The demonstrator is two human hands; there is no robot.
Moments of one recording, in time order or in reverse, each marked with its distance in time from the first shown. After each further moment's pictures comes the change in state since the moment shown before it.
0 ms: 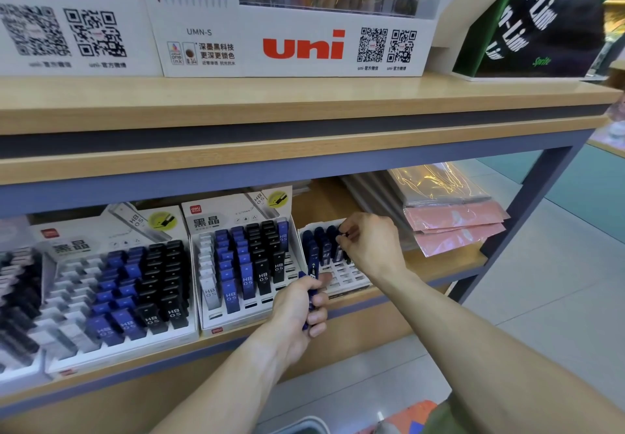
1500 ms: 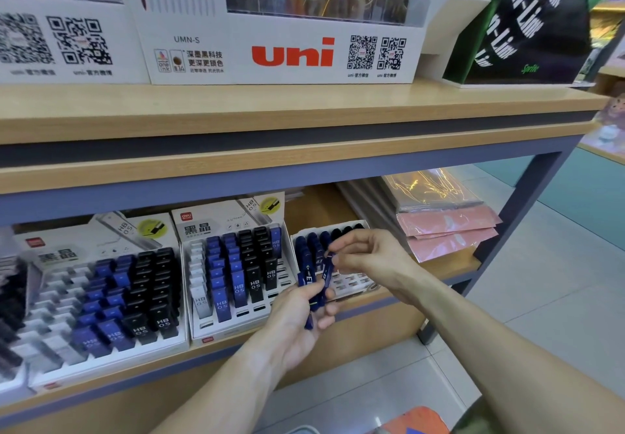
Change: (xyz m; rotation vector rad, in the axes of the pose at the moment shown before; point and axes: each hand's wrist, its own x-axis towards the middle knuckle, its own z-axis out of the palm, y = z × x) left_hand -0.008 0.004 0.017 -0.118 -0.079 0.025; right_hand -0.015 0.007 -0.036 0.795 -0.433 0.295
